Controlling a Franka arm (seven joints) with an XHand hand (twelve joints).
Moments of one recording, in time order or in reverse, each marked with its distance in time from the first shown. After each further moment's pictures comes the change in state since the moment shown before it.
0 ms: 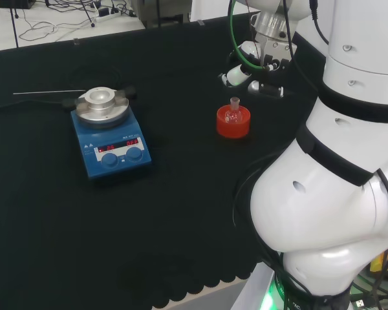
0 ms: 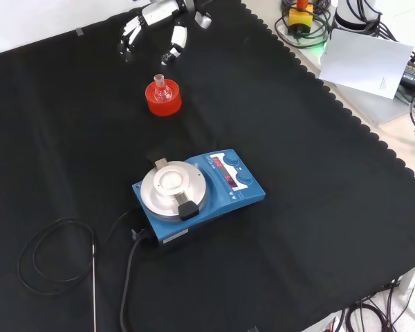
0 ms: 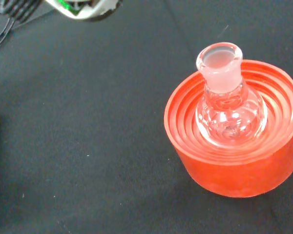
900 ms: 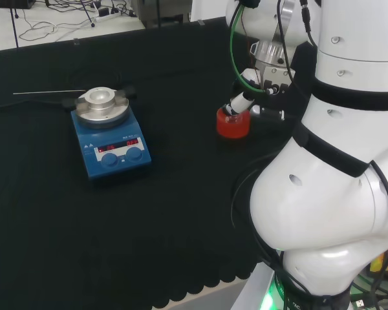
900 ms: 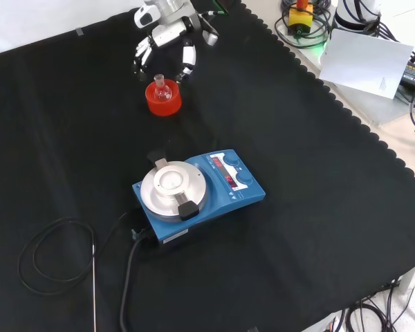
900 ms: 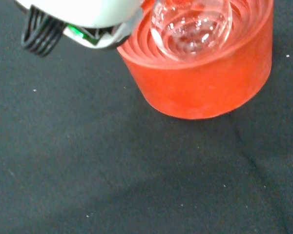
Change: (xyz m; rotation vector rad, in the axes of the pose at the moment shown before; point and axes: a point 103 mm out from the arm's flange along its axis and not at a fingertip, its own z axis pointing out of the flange) arm -0.026 -0.004 0.059 0.078 -0.028 0.046
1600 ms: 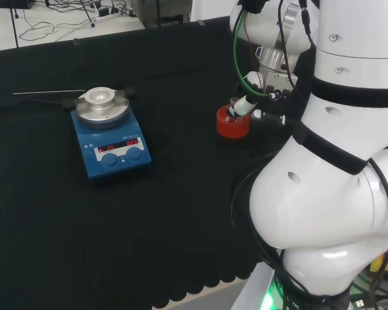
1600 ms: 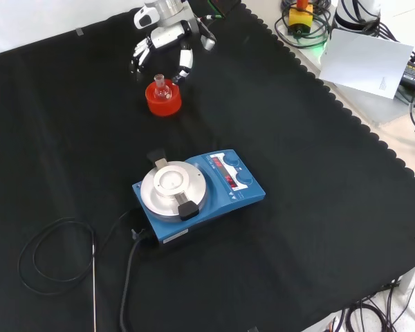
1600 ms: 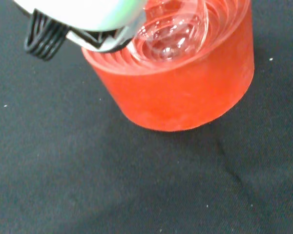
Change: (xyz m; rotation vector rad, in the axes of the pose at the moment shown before) arm -0.013 0.011 0.008 -0.059 0.017 0.035
